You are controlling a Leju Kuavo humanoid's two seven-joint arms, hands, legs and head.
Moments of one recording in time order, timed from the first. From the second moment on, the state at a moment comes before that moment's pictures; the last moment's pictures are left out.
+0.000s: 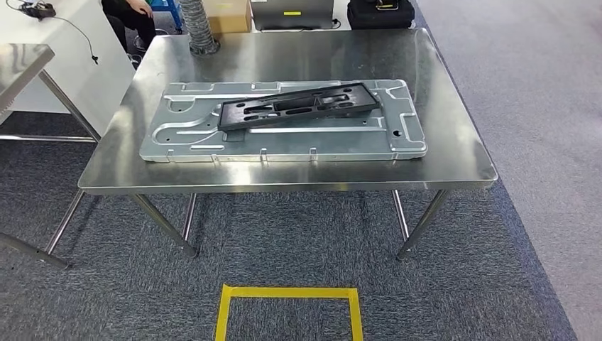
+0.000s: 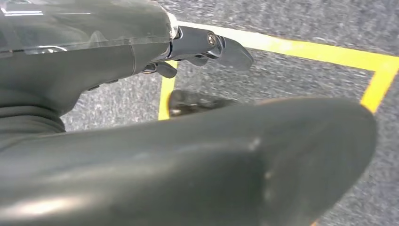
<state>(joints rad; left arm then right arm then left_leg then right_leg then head) -0.07 -0.10 1.34 -0.22 -0.92 -0.18 -0.44 -0.02 0.05 -0.82 -0.27 0.96 -0.46 -0.21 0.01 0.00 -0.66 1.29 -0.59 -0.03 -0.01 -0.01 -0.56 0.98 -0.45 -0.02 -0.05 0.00</state>
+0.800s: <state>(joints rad) -0.08 -0.14 1.34 -0.22 -0.93 -0.18 -0.42 -0.04 0.04 -0.79 -0.22 0.97 -0.25 -0.17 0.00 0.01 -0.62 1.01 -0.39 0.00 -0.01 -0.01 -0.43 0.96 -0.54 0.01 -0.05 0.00</state>
